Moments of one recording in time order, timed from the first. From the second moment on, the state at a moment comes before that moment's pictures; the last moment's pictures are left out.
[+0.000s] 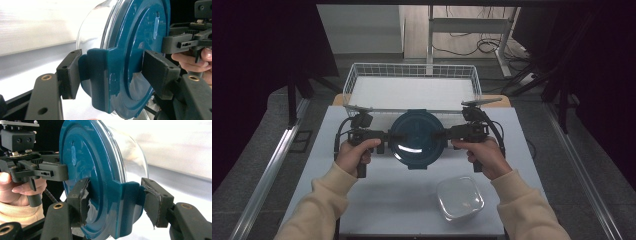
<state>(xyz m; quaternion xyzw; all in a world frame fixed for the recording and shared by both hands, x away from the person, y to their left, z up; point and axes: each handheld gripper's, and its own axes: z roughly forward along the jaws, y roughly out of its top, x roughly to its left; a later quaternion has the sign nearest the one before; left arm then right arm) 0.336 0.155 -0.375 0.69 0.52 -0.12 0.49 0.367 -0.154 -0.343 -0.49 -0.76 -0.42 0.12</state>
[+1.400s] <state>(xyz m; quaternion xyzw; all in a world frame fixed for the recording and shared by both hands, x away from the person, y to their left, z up) 0.397 0.159 -0.303 0.70 0.51 -0.08 0.50 0.424 -0.152 -0.285 -0.47 -0.75 -0.46 0.10</state>
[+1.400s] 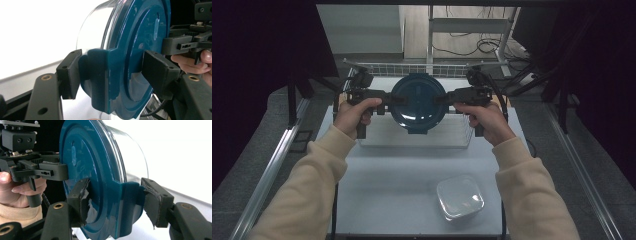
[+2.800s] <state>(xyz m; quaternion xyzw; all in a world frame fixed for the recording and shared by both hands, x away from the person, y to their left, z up) 0.479 0.174 -0.306 0.67 0.54 -0.10 0.50 0.510 -0.141 -0.290 -0.50 -0.72 -0.46 0.14</state>
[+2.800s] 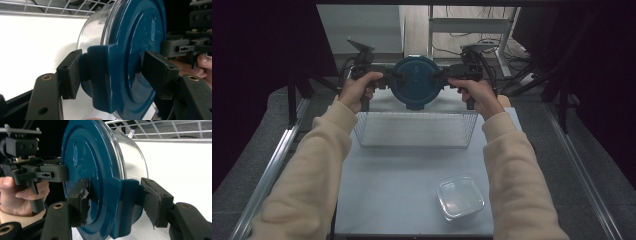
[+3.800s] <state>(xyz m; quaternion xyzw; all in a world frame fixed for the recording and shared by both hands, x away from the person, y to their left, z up) 0.484 0.172 -0.315 0.66 0.56 0.00 0.50 0.511 -0.126 -0.299 -0.54 -0.71 -0.44 0.08</state>
